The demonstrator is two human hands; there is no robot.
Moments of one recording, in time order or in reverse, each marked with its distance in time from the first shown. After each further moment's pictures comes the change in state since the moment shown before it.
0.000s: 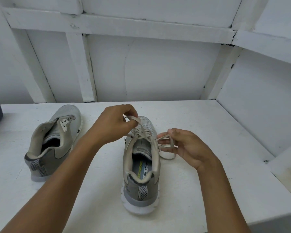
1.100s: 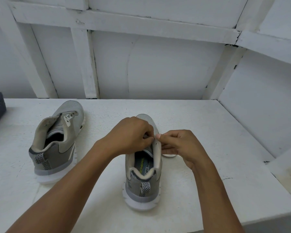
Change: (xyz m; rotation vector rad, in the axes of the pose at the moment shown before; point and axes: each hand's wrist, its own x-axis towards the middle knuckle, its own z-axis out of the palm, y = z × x) left_hand -0.013 0.012 0.027 0.389 -0.248 0.265; right_hand -0.013 -0.003 0.028 -0.238 0.136 -0.015
